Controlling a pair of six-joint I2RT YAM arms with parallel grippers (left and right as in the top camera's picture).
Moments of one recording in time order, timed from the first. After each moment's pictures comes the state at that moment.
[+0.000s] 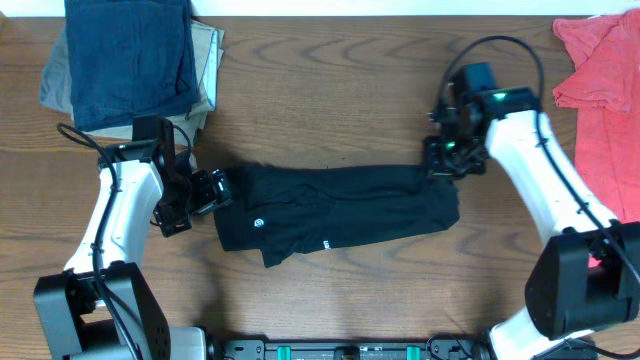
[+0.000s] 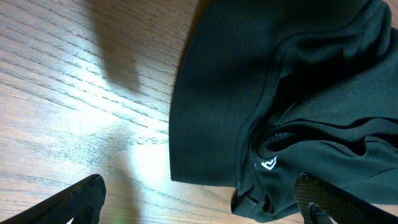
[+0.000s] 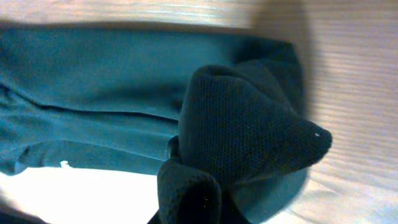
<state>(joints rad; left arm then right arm) 0.14 1.58 1.04 -1.04 0.24 -0.30 0.22 1.76 1.40 -1.12 -0.21 0.18</state>
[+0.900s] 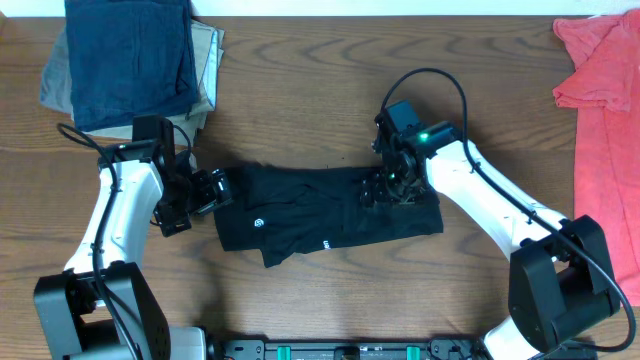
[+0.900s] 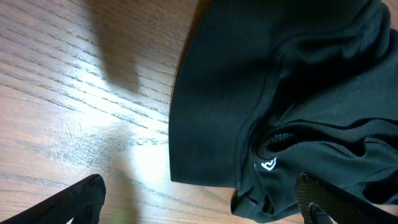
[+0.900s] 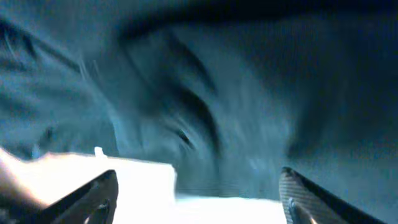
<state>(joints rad) 0.14 1.58 1.04 -1.04 0.24 -0.30 0.46 1.76 1.26 -1.01 -0.25 0.38</state>
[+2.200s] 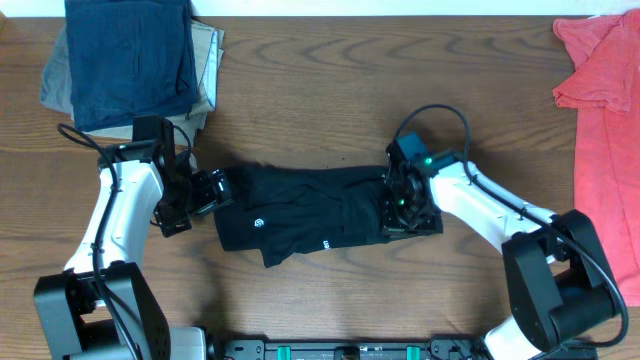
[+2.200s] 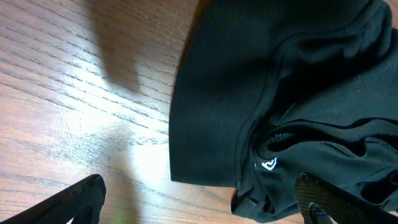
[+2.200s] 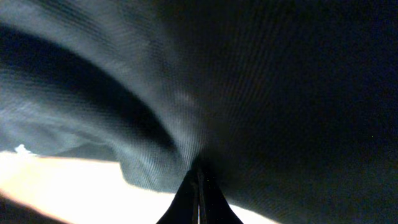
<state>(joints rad) 0.14 1.58 1.04 -1.04 0.24 -0.30 0.44 1.76 1.02 -0.86 -0.32 0.43</state>
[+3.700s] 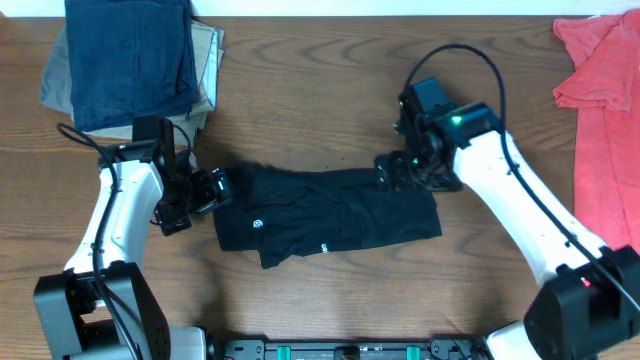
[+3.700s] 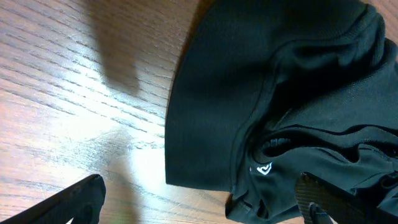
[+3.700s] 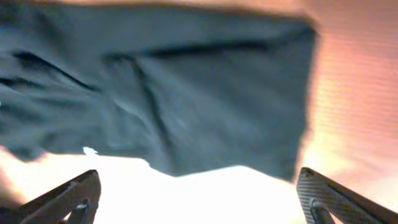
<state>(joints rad) 0.14 1.58 1.04 -1.03 0.24 -0.30 0.40 1.67 1.37 -1.17 -0.12 0.33</state>
